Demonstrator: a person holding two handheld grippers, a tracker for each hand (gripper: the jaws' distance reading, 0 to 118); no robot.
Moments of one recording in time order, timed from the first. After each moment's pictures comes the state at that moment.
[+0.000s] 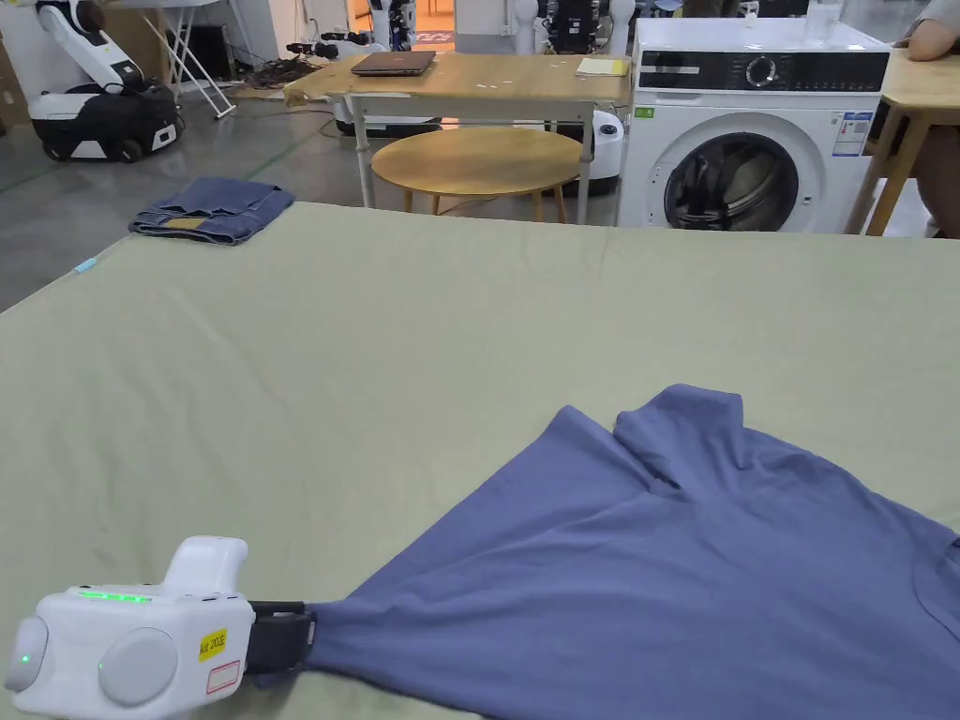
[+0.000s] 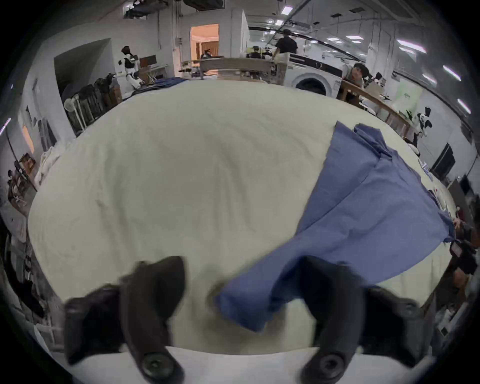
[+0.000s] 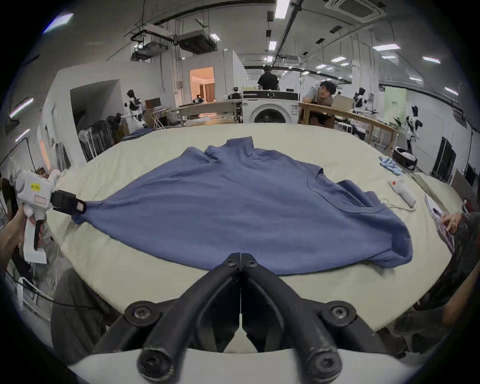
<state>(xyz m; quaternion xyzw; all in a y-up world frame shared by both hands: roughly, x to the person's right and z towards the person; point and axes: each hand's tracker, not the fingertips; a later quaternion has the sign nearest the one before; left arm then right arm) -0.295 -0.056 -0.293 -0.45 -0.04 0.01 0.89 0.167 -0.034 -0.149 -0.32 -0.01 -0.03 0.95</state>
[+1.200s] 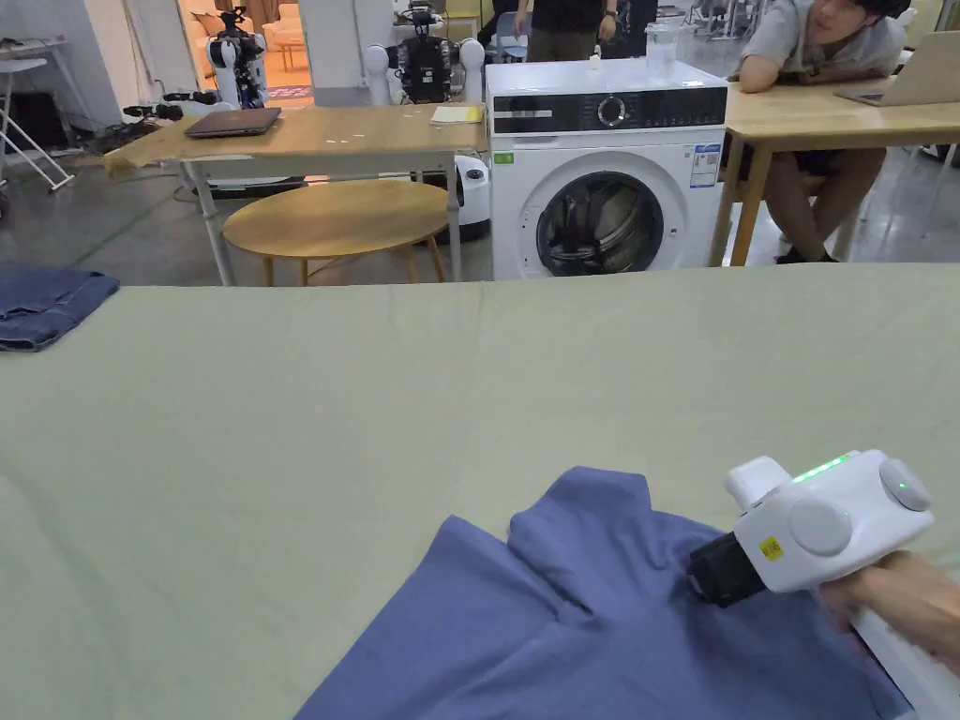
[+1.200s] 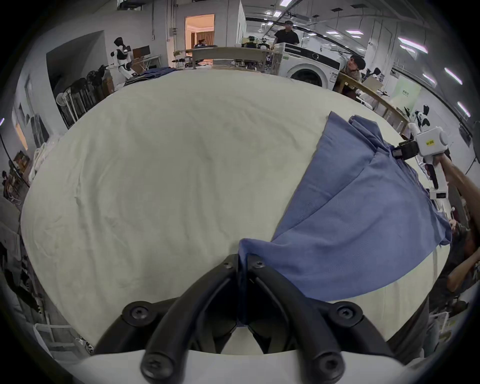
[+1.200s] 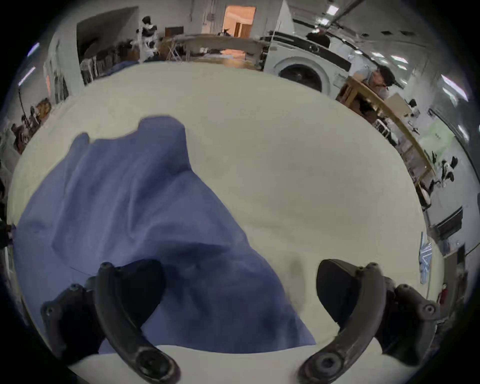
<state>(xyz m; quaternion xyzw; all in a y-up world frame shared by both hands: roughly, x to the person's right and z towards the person) -0.275 -0.054 -0.299 -0.47 -0.05 0.02 0.88 0.255 -0.052 -0.503 -0.50 0.03 0.13 0.86</state>
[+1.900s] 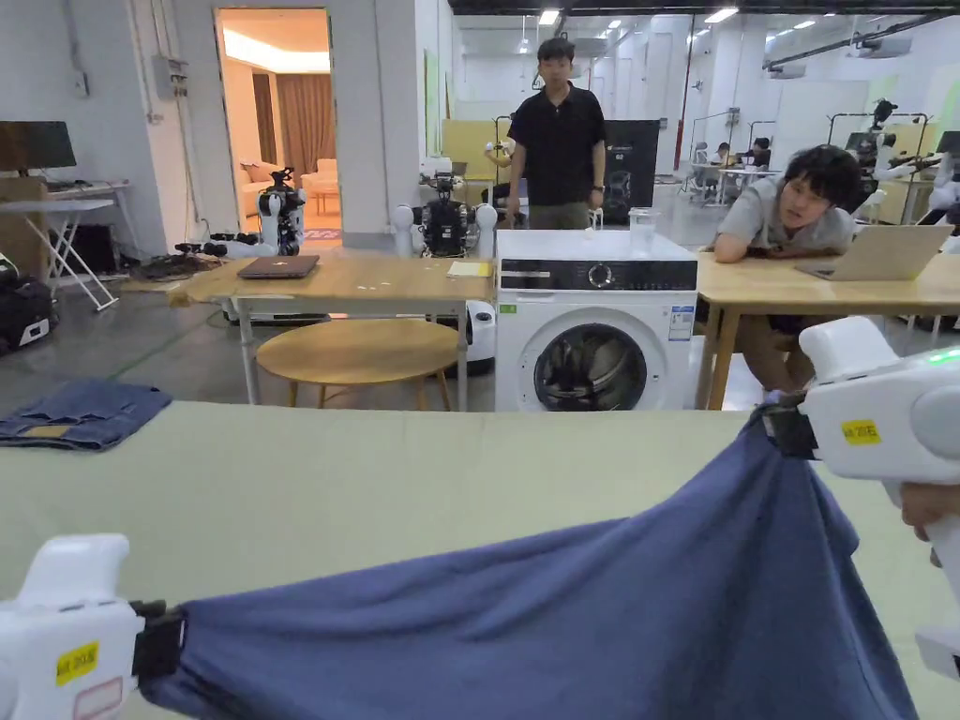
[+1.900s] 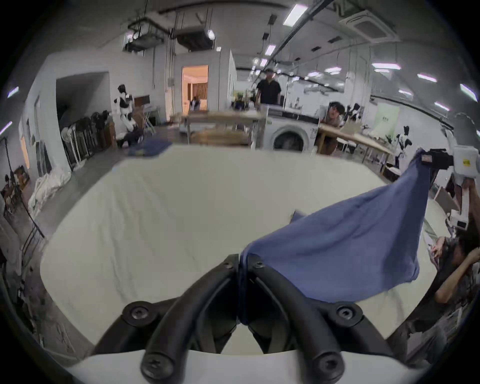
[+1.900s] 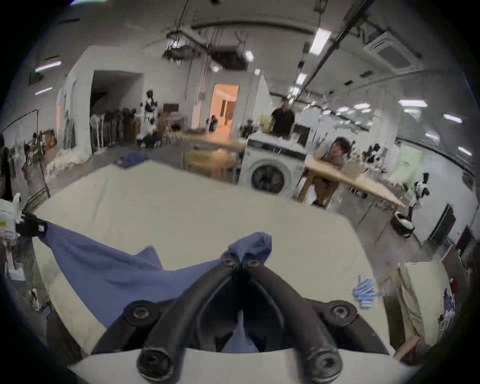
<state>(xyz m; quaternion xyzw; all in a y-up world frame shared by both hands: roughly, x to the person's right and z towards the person) -0.247 0.138 -0.321 -0.29 -0.08 0.02 0.95 0.290 0.234 -0.352 -0.22 0.01 0.09 0.97</state>
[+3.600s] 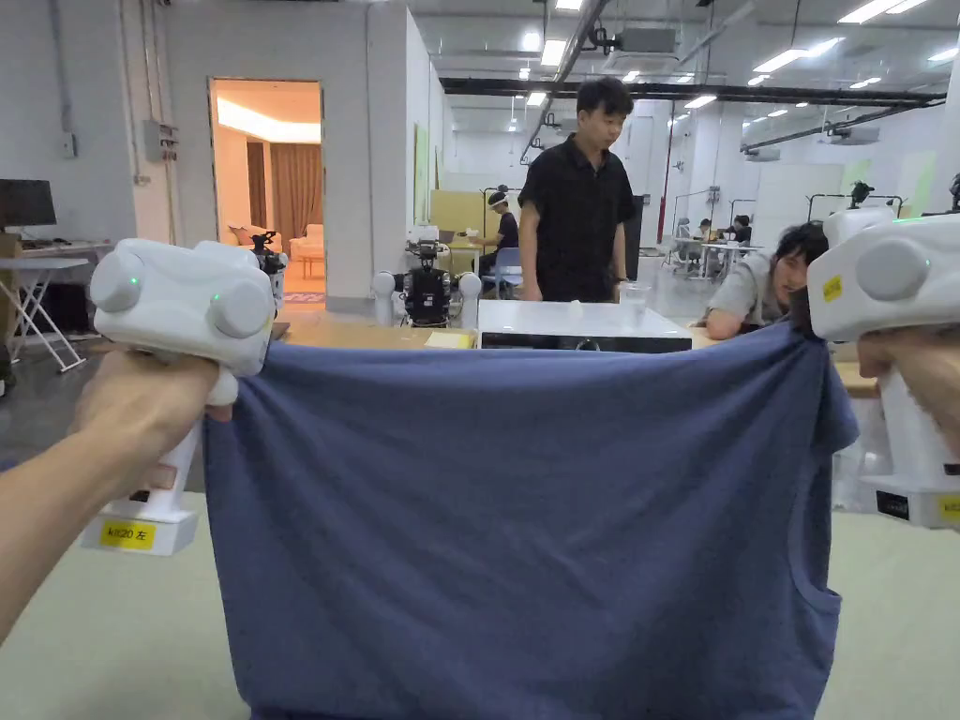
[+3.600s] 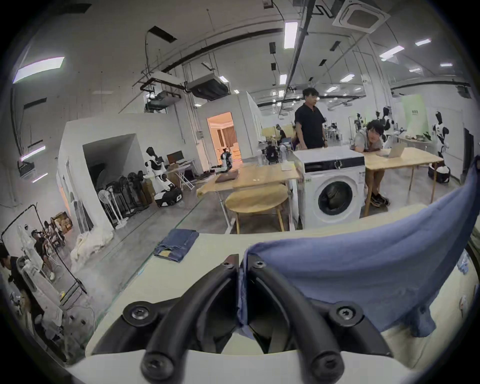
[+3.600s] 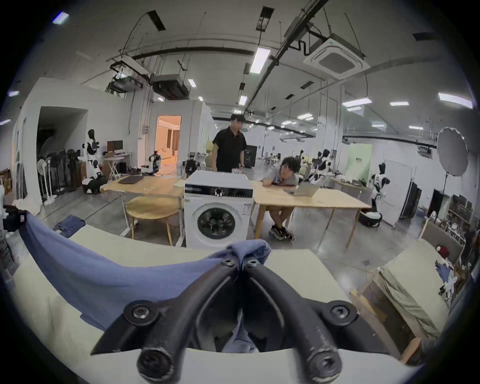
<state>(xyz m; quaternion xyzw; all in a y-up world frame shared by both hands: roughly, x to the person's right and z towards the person) -0.122 0.277 -0.644 -0.20 0.05 -0.10 0.97 0.361 0.313 -0.585 -0.16 -0.14 0.03 0.98</state>
